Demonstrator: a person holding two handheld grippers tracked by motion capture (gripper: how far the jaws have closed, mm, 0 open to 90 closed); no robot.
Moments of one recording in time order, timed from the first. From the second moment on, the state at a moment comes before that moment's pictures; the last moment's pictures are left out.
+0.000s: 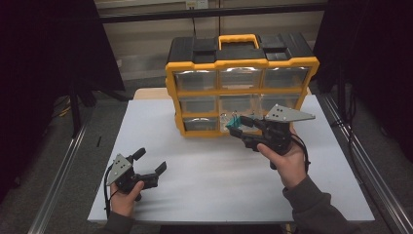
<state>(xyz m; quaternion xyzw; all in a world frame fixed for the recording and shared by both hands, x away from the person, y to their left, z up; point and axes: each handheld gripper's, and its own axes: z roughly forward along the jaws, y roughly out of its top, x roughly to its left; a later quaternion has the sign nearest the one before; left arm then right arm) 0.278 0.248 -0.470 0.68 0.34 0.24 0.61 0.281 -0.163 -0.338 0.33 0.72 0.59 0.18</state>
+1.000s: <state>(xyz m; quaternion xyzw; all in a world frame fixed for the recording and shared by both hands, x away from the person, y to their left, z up) 0.279 0.248 -0.470 0.68 0.34 0.24 0.61 0.308 -0.168 -0.322 0.36 0.70 0.58 0.22</state>
